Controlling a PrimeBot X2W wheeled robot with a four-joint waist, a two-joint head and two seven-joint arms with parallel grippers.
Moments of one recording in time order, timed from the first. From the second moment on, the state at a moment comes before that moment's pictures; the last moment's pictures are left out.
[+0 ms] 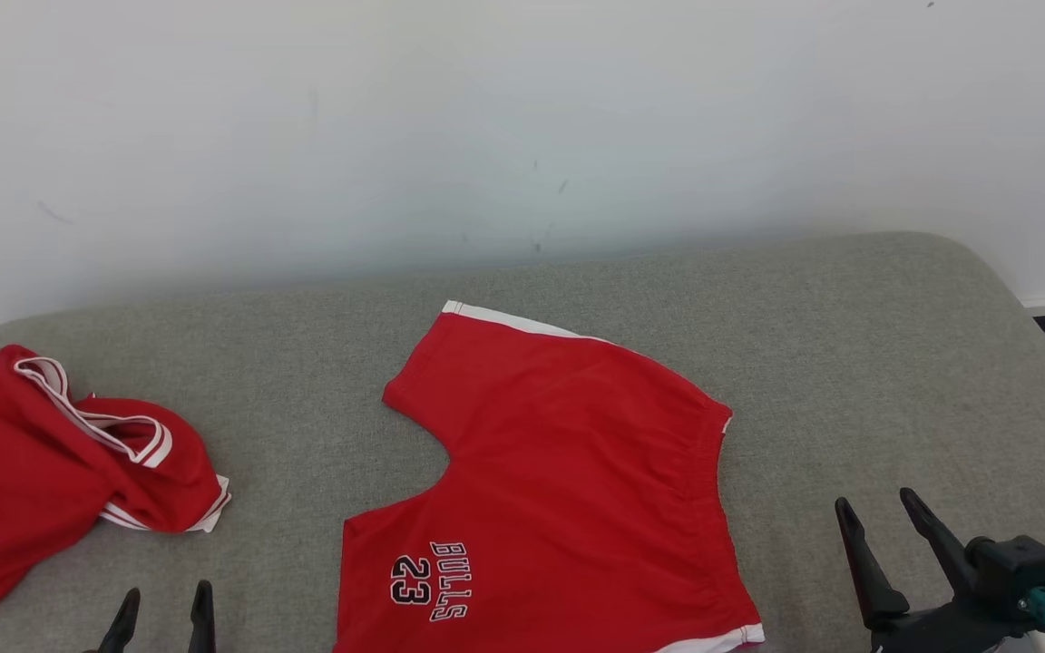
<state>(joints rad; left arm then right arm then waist) 0.06 0.32 -0.29 0.25 -0.43 0.12 -0.25 -0.03 -0.42 0.38 0.22 0.61 -0.12 -0.25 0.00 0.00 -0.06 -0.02</state>
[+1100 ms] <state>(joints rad) 0.10 0.24 -0.21 0.18 -0.32 0.12 -0.24 0.00 -0.37 0.28 0.20 0.53 -0.12 -0.24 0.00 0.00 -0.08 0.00</state>
